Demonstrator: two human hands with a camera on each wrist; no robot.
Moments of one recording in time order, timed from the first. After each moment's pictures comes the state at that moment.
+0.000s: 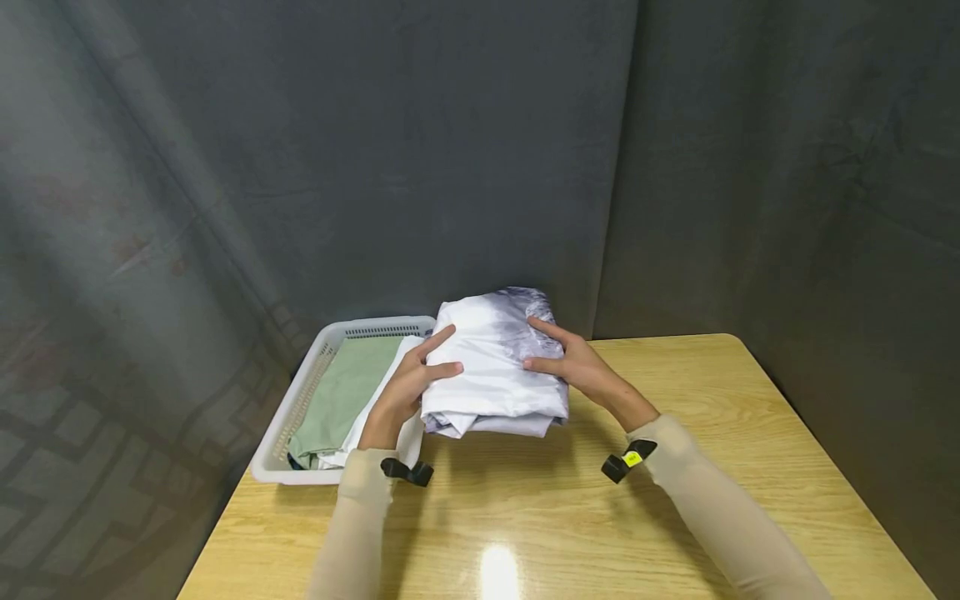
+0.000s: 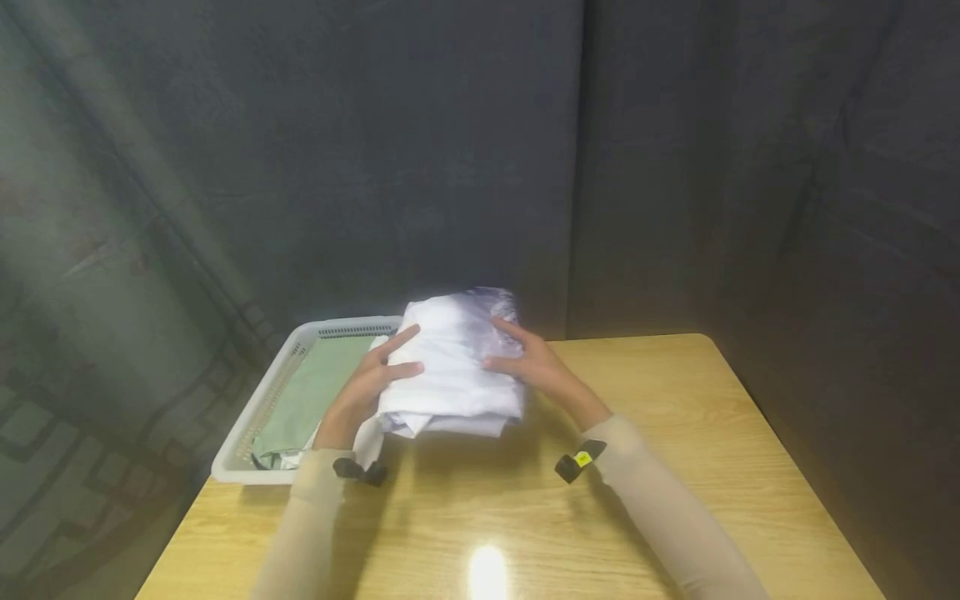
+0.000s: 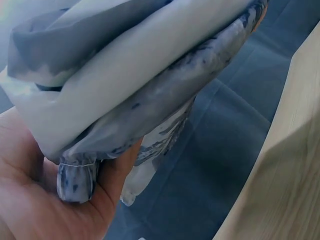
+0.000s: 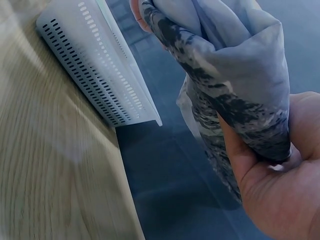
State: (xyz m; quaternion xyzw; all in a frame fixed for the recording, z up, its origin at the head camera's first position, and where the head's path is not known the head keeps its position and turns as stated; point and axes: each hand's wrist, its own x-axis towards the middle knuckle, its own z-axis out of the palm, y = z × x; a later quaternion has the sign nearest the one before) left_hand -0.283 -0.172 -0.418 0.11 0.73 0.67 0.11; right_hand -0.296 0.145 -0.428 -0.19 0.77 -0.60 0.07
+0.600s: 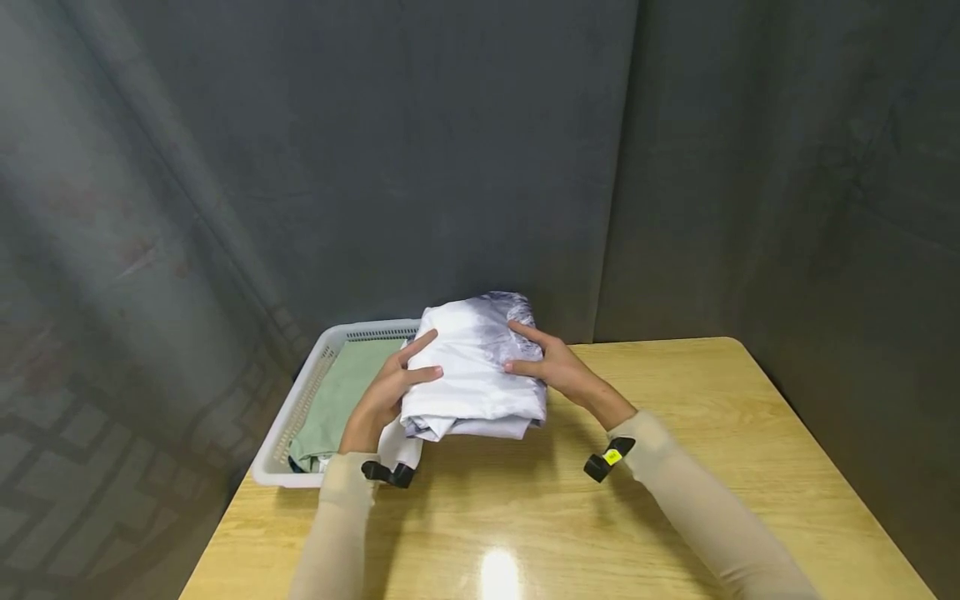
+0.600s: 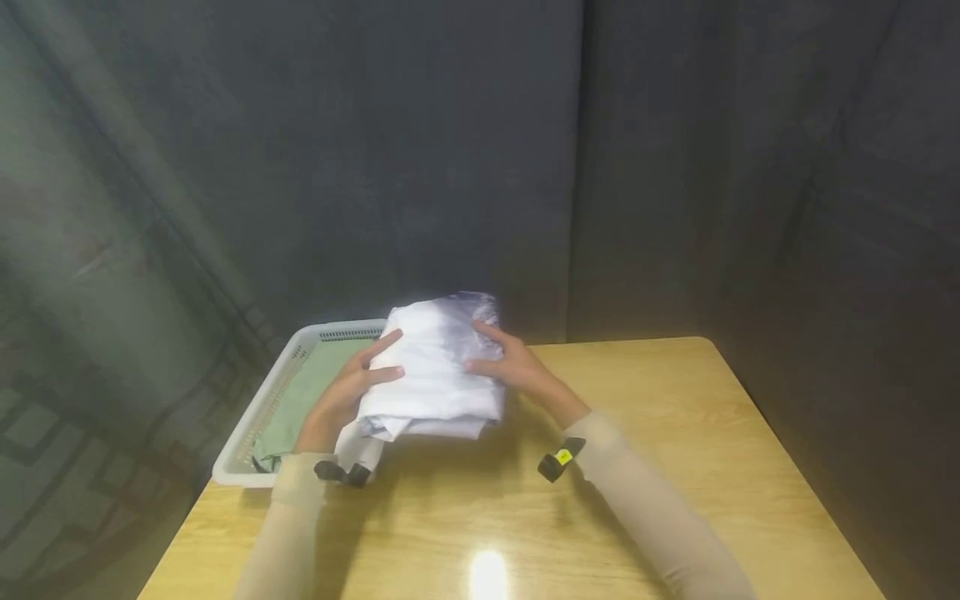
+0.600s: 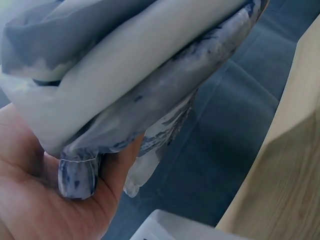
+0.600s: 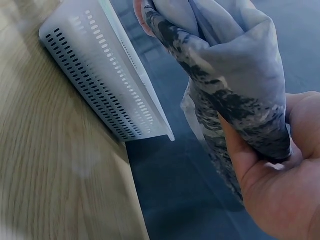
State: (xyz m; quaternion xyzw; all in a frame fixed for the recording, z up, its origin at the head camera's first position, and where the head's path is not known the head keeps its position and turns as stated) left_hand -0.284 -0.202 -0.420 0.09 0.70 0.69 0.14; right_hand -0.300 0.115 -0.428 -0.20 0.77 -0.60 0.09
